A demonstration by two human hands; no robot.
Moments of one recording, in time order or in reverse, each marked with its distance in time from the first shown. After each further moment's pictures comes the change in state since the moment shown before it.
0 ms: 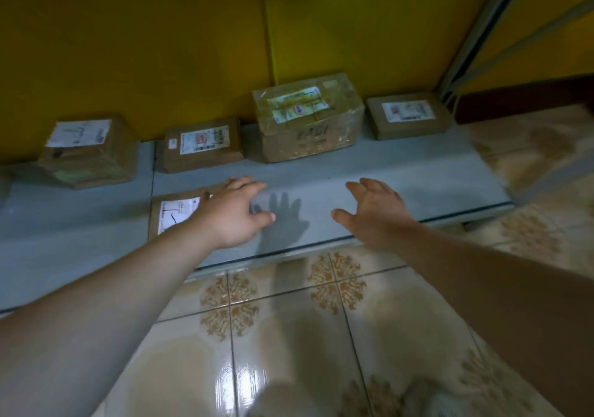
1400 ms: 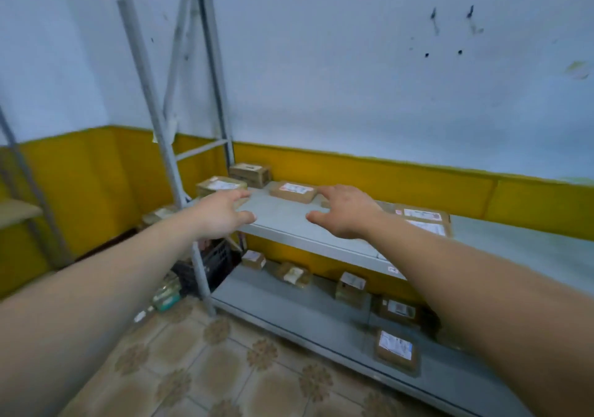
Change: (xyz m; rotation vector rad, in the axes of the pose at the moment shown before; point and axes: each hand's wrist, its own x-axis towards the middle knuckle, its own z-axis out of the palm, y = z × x) left_hand -0.795 -0.100 -0.508 -0.260 0.593 -0.516; right_hand -0.594 -0.550 -0.404 -0.261 0.322 -0.843
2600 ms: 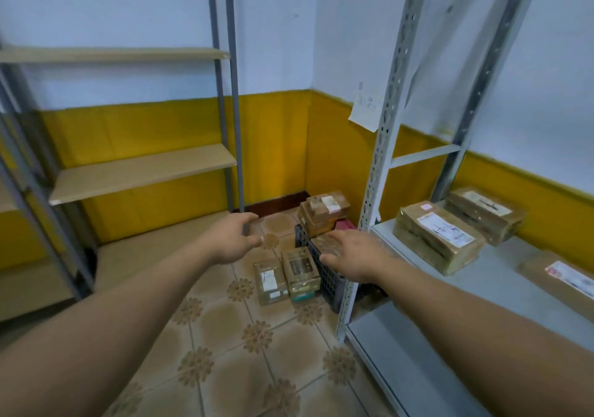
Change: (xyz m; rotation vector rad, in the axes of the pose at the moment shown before) left_hand 0.149 -0.460 -0.099 -0.063 0.209 -0.608; right_hand 0.421 -0.374 0.199 0.033 -0.318 -0.588
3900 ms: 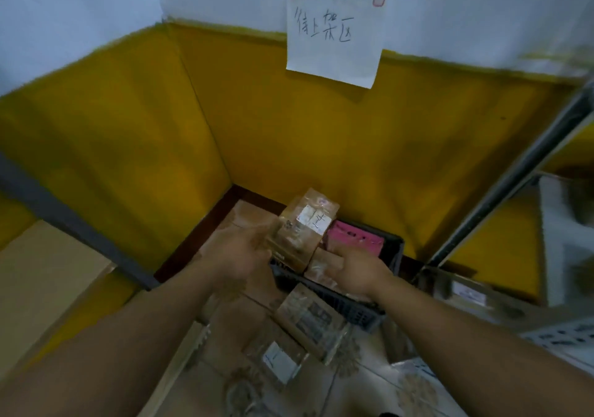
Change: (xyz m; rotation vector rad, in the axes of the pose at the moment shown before) left_hand 0.721 -0.087 0.071 0.147 -0.543 0.350; right_hand 0.573 0.104 0.066 0.457 -0.167 0.612
